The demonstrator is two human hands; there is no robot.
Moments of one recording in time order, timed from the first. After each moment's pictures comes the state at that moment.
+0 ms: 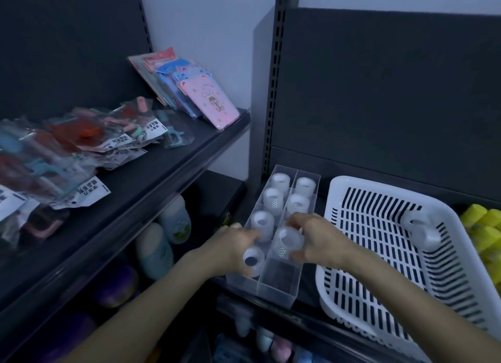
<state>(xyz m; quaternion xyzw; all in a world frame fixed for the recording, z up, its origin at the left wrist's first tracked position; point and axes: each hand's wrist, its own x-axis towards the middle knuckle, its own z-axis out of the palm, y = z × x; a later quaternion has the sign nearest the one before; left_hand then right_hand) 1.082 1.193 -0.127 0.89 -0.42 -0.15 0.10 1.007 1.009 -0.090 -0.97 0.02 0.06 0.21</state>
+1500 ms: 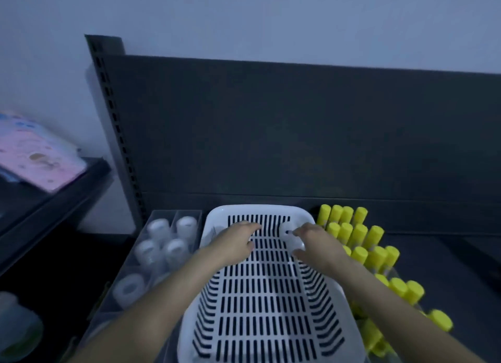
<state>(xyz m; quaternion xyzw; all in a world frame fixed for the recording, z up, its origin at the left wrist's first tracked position) 1.066 0.939 -0.110 0.82 -0.54 -0.13 0.16 0.915 0.814 -0.092 -0.96 0.28 0.03 0.05</state>
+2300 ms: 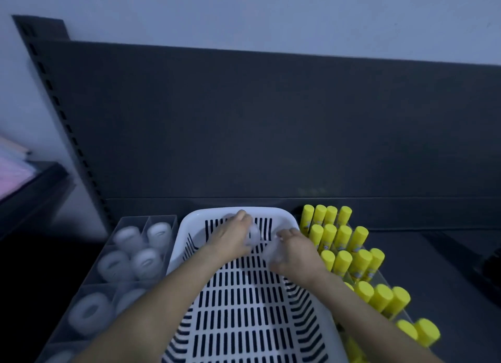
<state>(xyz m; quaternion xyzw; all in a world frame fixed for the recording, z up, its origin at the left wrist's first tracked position) 1.071 0.878 -0.131 0.82 -0.56 -0.05 0.13 0.917 0.810 -0.108 -0.94 0.31 -0.06 0.14</state>
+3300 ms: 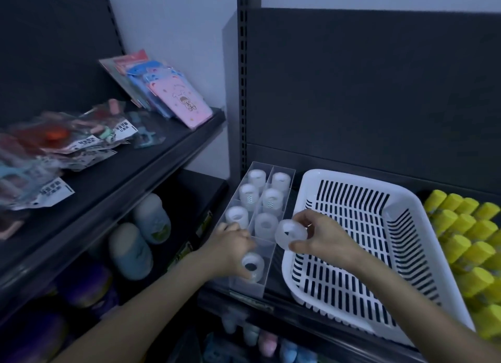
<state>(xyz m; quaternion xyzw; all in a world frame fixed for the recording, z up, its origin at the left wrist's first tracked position) 1.055 1.151 -0.131 0.88 -0.46 -0.11 -0.02 0.958 0.973 -0.088 -0.91 0.12 0.01 0.40</state>
